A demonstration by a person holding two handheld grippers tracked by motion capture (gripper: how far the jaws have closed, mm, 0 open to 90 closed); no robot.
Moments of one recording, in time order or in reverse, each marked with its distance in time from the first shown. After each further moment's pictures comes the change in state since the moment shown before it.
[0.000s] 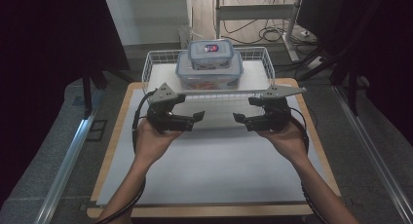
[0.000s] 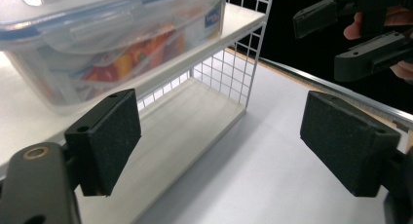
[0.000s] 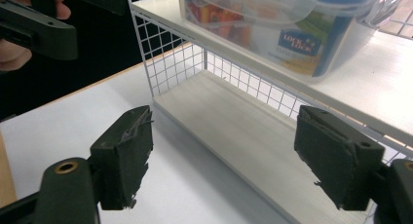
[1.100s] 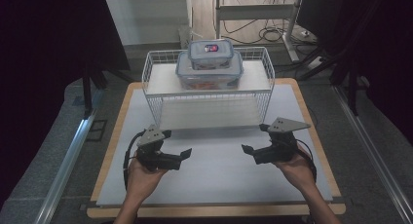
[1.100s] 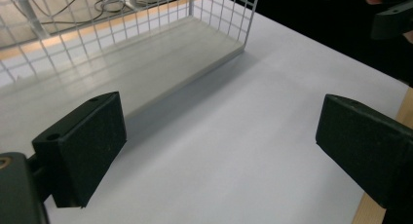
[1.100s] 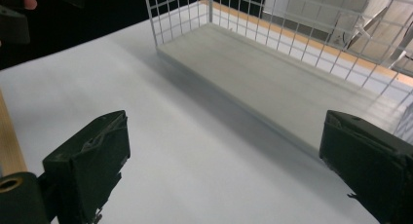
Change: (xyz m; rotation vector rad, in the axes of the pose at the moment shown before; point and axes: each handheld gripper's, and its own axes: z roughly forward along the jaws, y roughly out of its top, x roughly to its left) left arm -0.017 -0.106 -0.018 0.043 0.005 -0.117; right arm 0.014 -0.085 -0.012 0.051 -0.001 0.014
